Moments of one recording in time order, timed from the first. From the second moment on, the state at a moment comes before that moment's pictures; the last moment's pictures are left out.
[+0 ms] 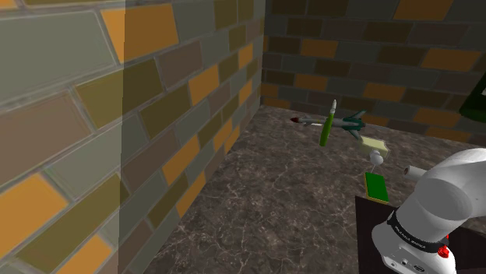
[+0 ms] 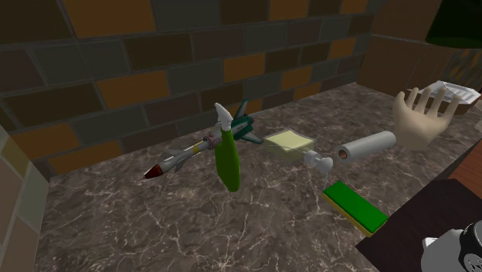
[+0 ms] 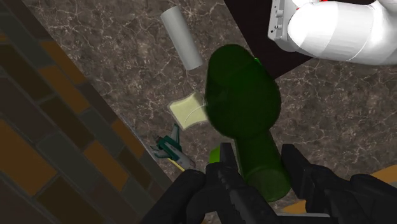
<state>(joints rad) -0.29 -0.72 -0.42 -1.41 -0.34 0.88 -0.70</state>
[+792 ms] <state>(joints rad) -0.32 -0.89 -0.41 -1.70 -0.37 1.00 -0.66</state>
